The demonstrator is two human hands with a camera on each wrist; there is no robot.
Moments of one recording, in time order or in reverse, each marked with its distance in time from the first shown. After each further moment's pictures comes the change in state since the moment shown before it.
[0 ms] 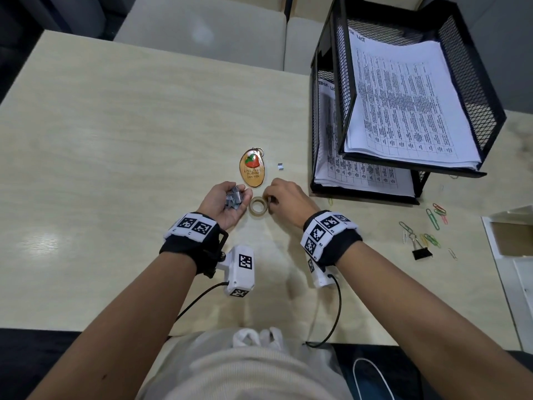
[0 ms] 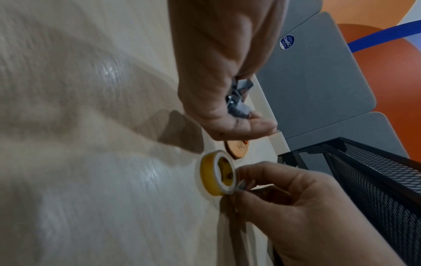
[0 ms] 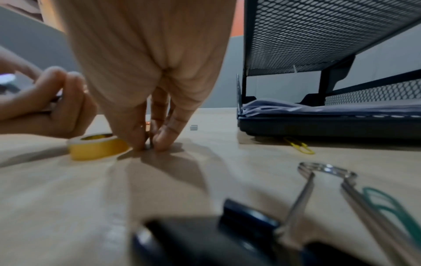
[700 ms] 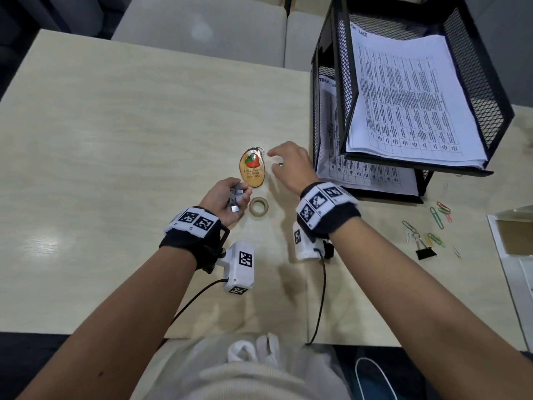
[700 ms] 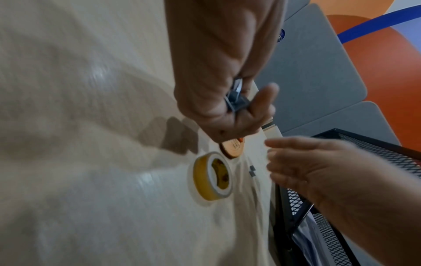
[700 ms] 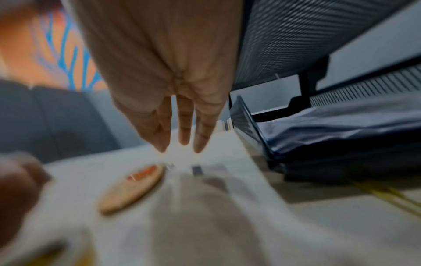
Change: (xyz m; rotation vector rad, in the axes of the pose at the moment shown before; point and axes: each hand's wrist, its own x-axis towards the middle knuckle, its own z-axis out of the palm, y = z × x) left_hand 0.003 0.007 0.008 0.184 -0.039 -0.079; right_hand 0.035 -0.003 -0.034 0.211 0.272 0.172
